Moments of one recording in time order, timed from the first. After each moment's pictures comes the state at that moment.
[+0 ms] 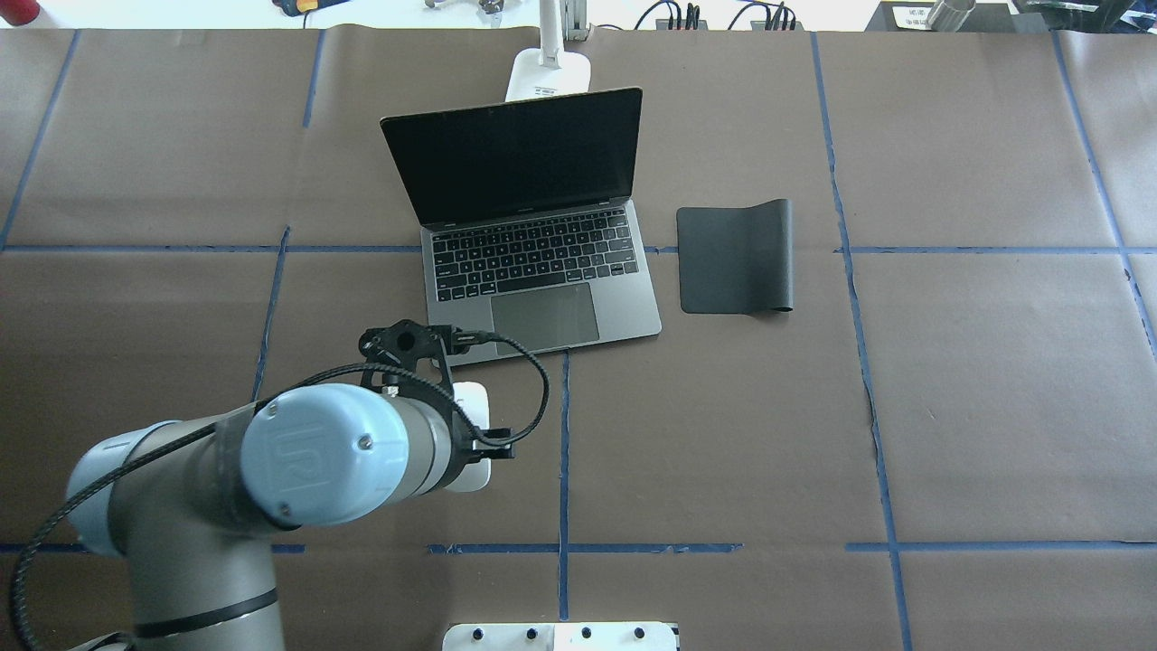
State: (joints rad) left arm -0.32 -2.18 -1.99 -1.43 -1.60 -1.40; right arm 1.35 -1.89 1.85 -1.28 2.28 -0.08
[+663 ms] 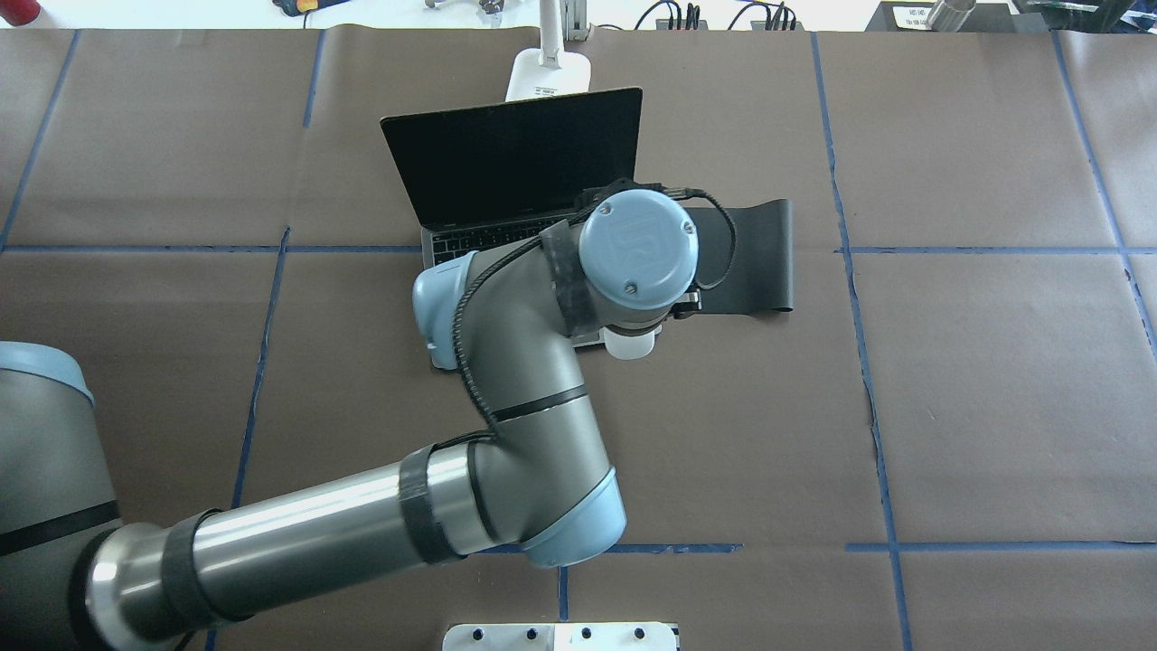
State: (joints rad) left arm -0.44 -2.69 -1.31 -1.61 -1.66 -1.36; right arm 1.35 -1.89 1.84 -1.29 2.28 -0.08
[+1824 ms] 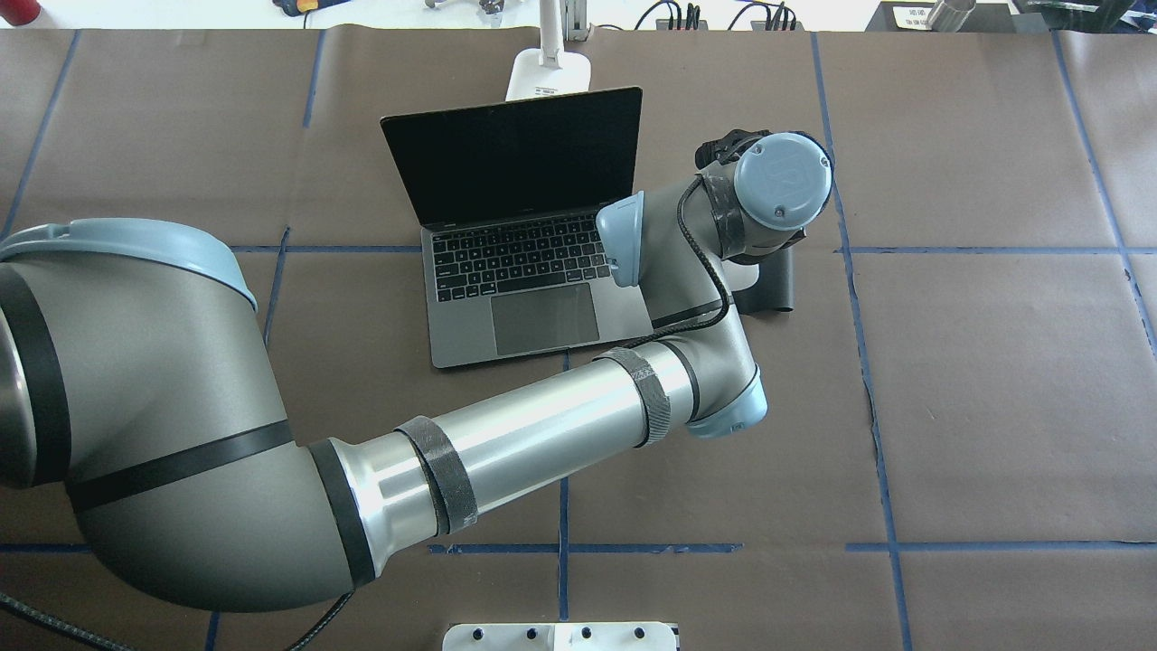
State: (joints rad) left arm -0.47 -3.11 -0.42 -2.15 -1.65 -1.46; right arm 1.36 -1.90 1.84 -1.29 2.28 -0.08
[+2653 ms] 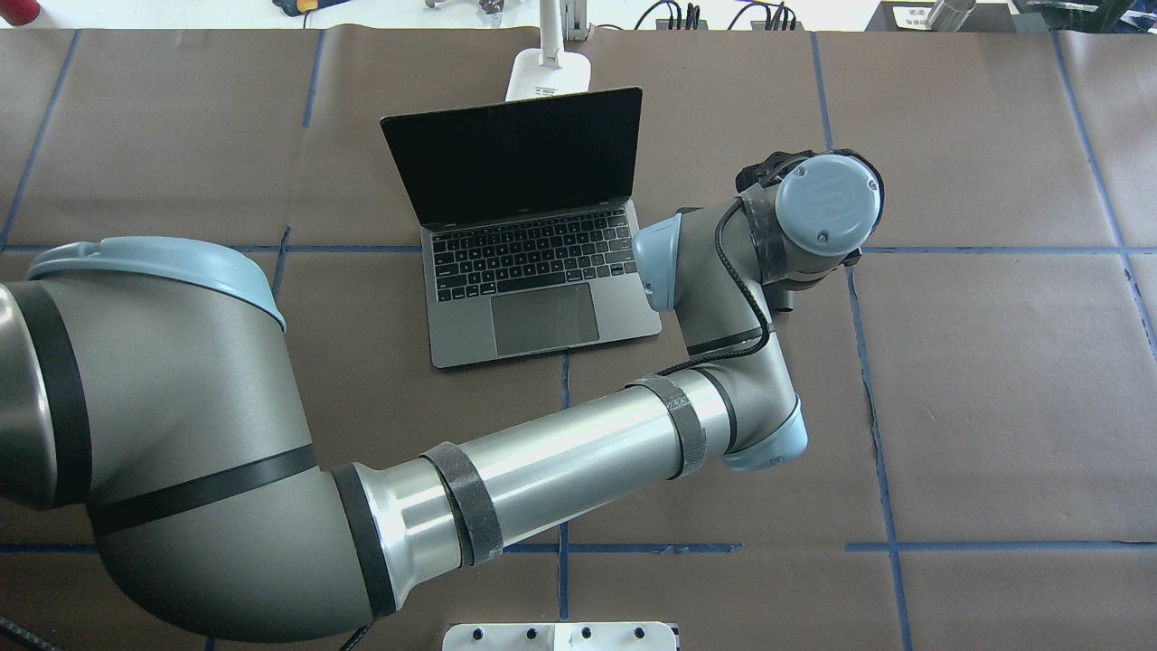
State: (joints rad) left arm -0.44 -3.14 -0.44 -2.15 -1.73 -1.51; right arm 1.35 -1.90 1.84 -1.28 2.28 -0.07
